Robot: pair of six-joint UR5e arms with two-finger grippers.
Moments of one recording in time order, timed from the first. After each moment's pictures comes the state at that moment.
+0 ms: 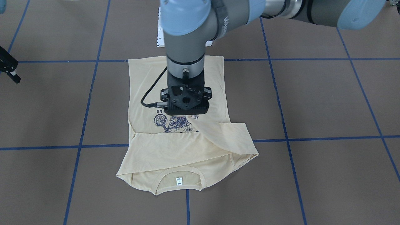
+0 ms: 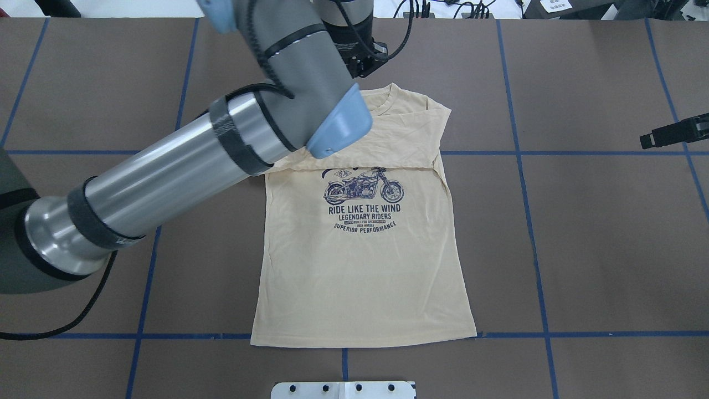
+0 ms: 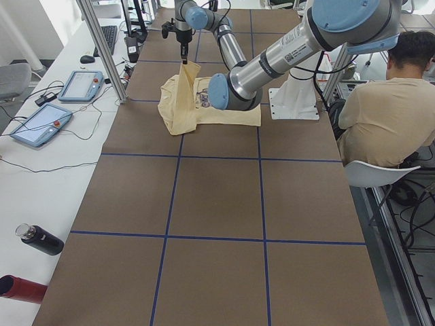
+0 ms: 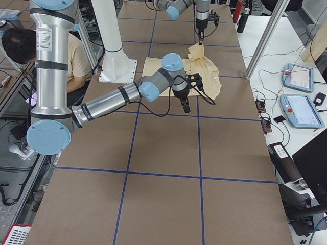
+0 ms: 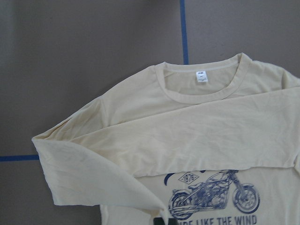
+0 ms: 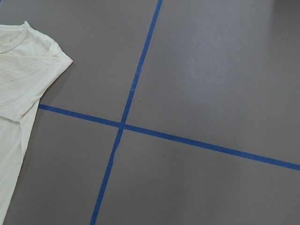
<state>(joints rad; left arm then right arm) -0.75 -2.80 -1.26 -1.35 -2.00 -1.07 1.19 -1.64 2.08 -1.28 2.22 0.52</state>
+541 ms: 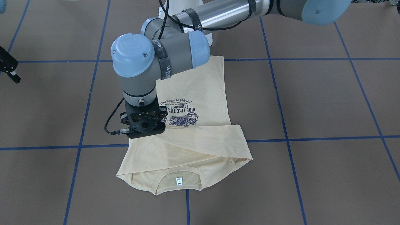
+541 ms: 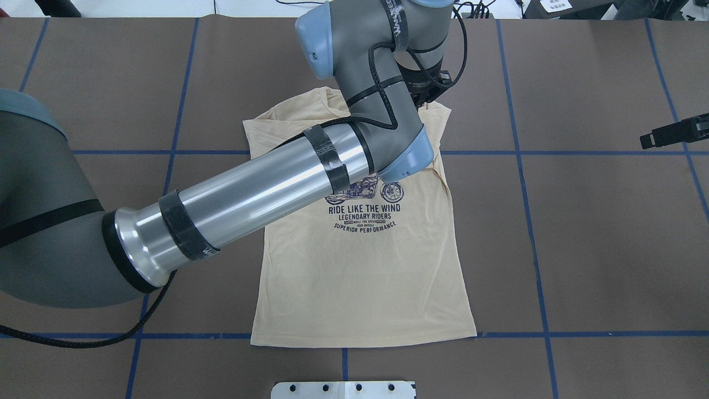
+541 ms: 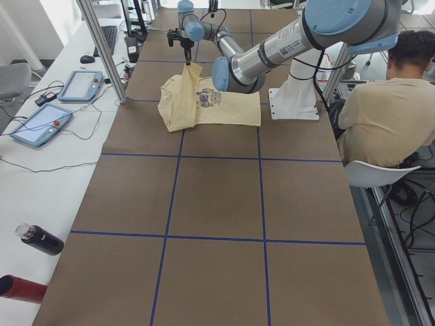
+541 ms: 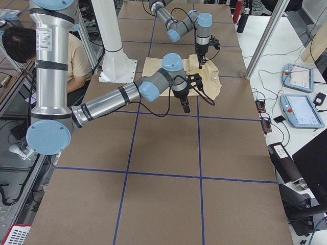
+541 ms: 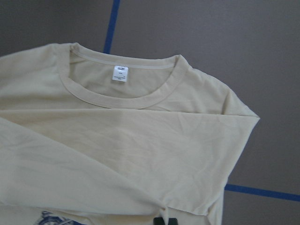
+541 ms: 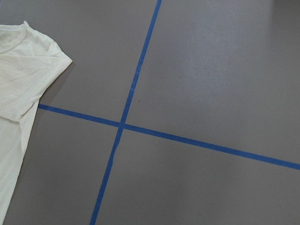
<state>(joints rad) -0.65 -2.95 -0.86 -1.77 -1.98 -1.41 1.19 -1.64 2.08 -1.28 2.22 0.52</state>
